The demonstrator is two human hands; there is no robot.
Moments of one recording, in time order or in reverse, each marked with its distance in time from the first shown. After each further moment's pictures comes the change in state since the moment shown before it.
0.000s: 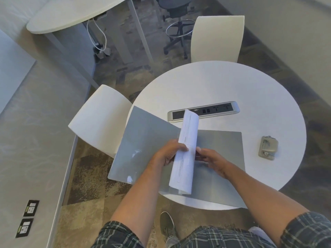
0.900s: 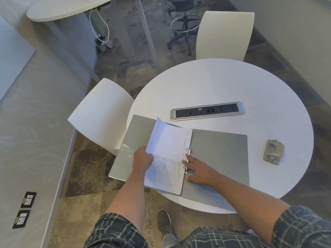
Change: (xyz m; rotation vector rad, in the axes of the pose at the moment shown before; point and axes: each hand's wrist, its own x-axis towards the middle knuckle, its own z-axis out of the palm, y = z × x) left_hand 0.004 -0.078 -0.089 0.503 0.644 -0.034; right_hand 0.035 0.044 0.036 -1.285 -0.180 -0.077
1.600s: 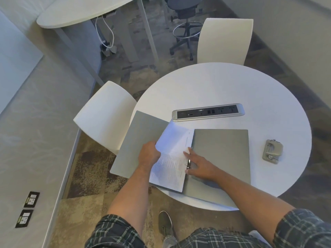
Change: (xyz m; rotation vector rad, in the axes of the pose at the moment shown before) left_hand -0.029 0.036 -0.014 0.091 -0.038 0.129; right_hand -0.013 -0.002 -0.013 0.353 0.104 -0.055
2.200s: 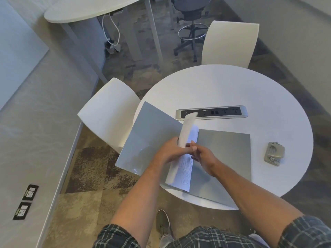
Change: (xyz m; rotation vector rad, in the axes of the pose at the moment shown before) left_hand -0.033 0.052 0.006 -0.252 -0.323 0.130; right_hand -0.006 -0.057 -0.018 0.871 0.125 0.110
